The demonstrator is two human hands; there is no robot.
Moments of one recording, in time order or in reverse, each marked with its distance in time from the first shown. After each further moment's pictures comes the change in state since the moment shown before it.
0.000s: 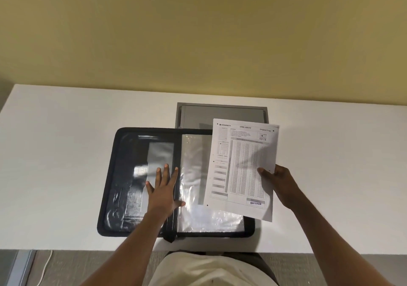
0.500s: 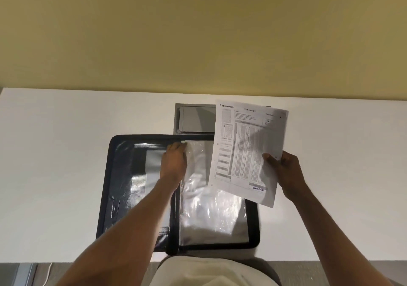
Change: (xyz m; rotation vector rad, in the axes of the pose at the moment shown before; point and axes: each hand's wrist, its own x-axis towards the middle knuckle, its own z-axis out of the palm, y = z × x) left_hand 0.089 0.055 -0.075 -0.147 0.356 0.076; right_hand 0.027 -0.046 0.020 -0.108 0.202 -0.117
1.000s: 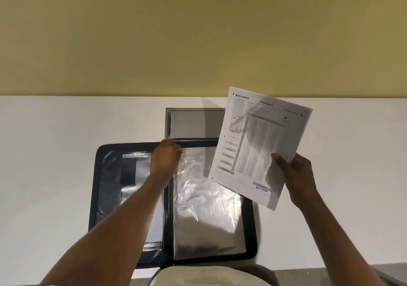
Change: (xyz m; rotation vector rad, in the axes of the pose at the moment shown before) left_hand 0.048 0.000 -0.007 0.055 0.004 0.111; right_hand 0.014 -0.017 -0.019 0.032 0.142 0.015
